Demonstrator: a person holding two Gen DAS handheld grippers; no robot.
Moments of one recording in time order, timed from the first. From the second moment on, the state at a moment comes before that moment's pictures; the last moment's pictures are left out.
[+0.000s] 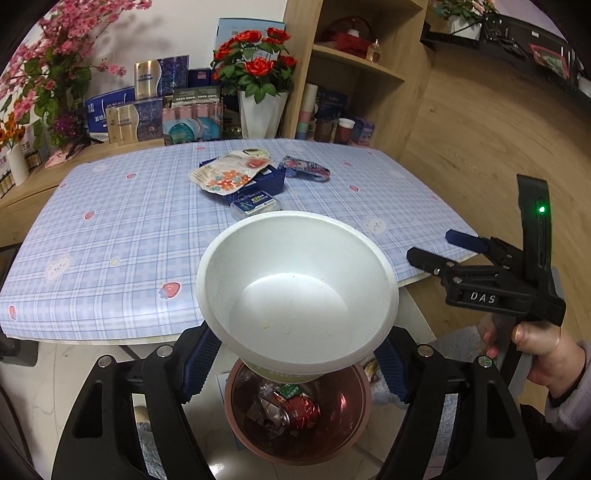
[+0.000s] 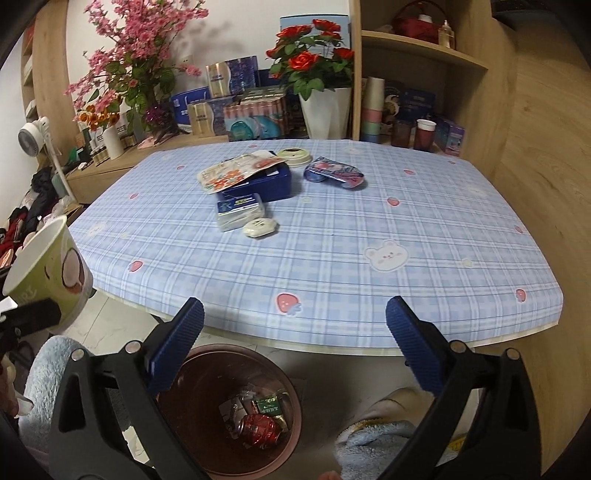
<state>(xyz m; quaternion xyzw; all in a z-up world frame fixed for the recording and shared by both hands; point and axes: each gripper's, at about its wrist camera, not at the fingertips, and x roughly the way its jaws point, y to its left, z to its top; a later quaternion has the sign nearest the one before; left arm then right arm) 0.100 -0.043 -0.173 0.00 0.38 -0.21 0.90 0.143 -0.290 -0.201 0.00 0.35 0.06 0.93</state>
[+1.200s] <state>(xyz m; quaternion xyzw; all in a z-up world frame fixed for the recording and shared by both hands) 0.128 0.010 -0.169 -0.02 0.34 -0.10 0.94 0.152 -0.310 -0.211 0.04 0.36 0.06 0.93</state>
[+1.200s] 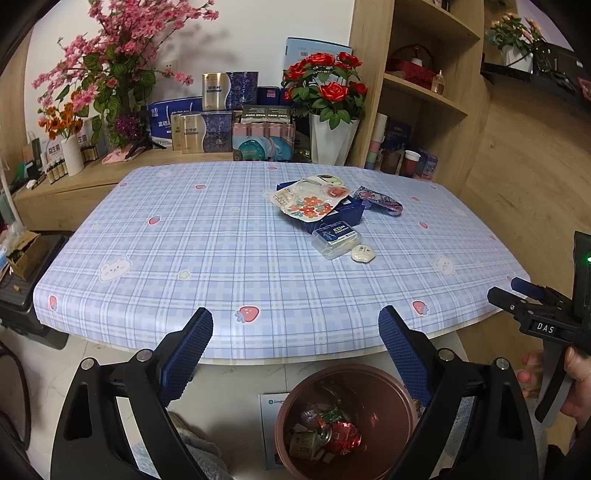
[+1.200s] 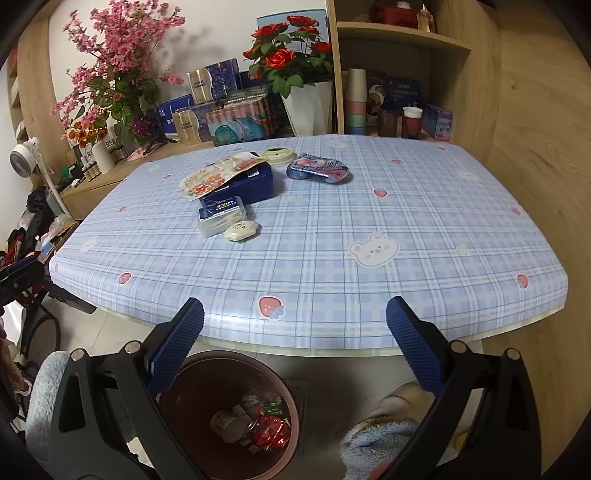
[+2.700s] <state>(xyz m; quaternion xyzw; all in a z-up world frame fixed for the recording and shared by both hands) 0.476 -0.066 -0.241 0.08 0.41 -0.28 0.86 0.338 -0.337 -0.273 0.06 0.42 0.04 0.90</state>
